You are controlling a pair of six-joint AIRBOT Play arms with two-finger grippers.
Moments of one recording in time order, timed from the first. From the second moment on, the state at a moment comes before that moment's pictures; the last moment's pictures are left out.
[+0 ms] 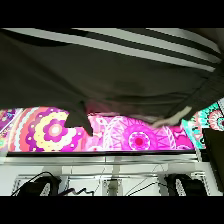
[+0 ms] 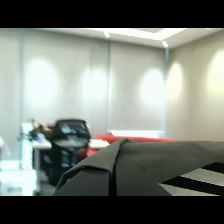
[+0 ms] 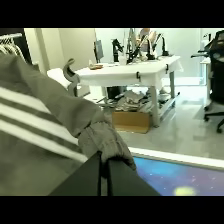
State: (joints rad) left arm 0.00 -0.53 1.36 0.83 -0.39 -1.02; right arm -0.14 -0.35 1.26 -0.75 0.90 1.26
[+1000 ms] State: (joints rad) left arm 0.00 -1.39 1.37 0.72 -0.94 -1.02; right arm -0.14 -1.39 1.25 -0.95 0.90 1.20
